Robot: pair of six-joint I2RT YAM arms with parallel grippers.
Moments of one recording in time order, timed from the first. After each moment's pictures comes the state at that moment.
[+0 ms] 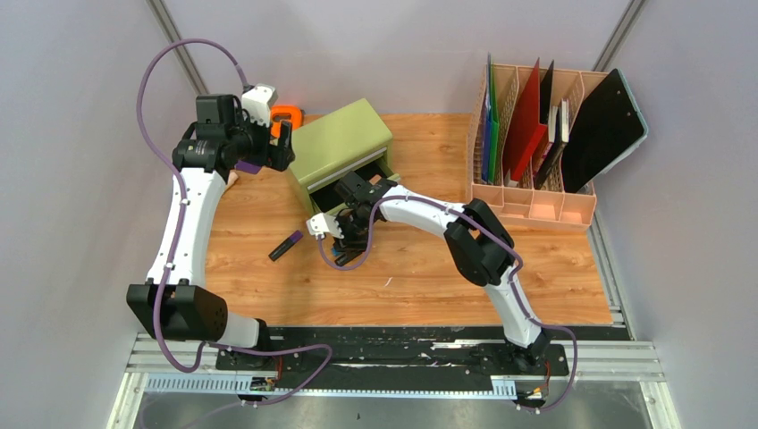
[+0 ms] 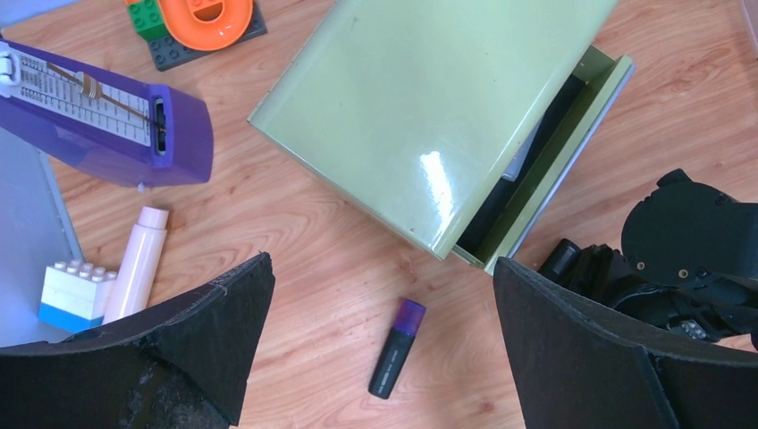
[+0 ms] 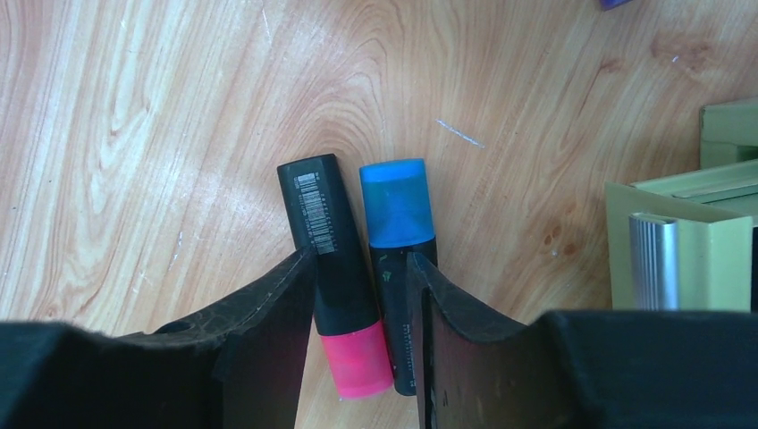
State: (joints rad) left arm -0.01 1.41 1.57 -0.80 0.30 0.20; right arm 0.87 2.22 1.78 -0.73 -0.55 -1.01
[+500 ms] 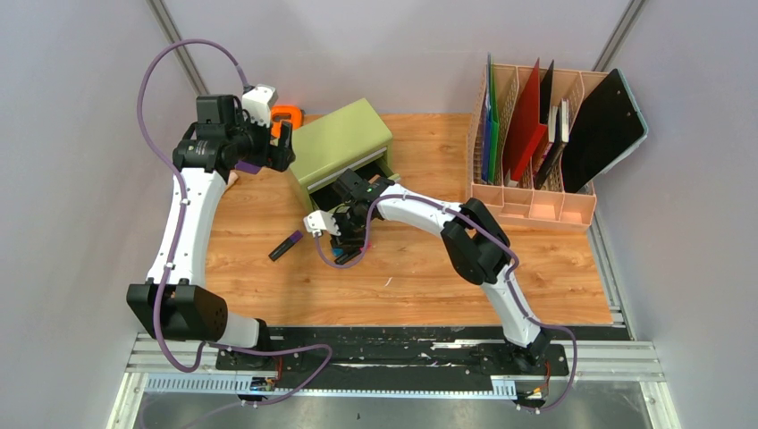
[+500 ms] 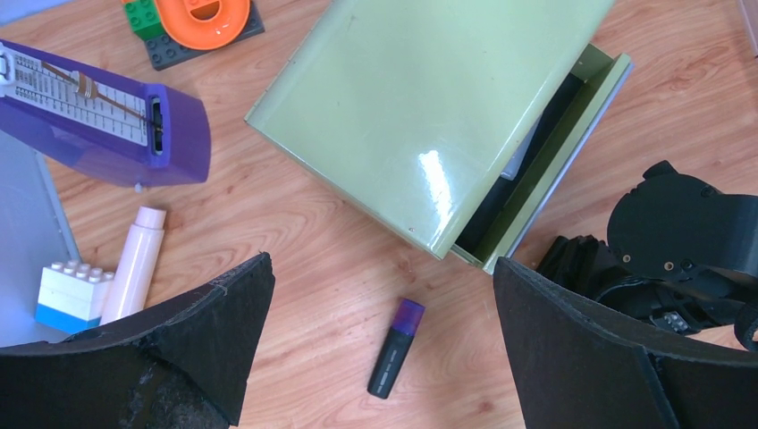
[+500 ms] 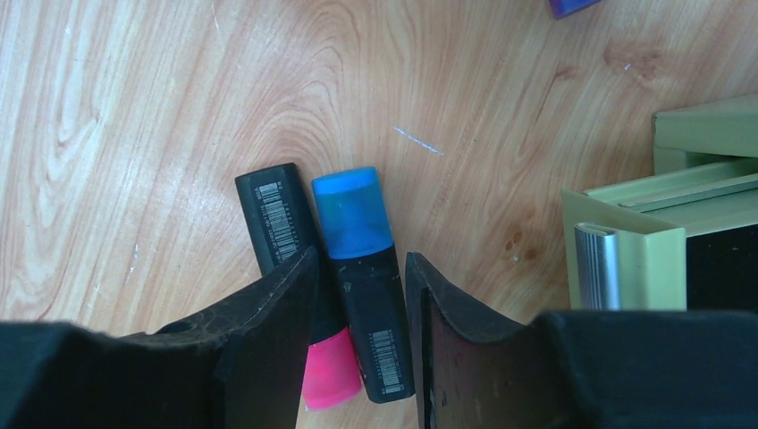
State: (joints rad) left arm -0.01 1.41 1.56 -0.80 0.31 0.20; right arm 0.87 2.26 1.83 -0.71 -0.53 -1.01
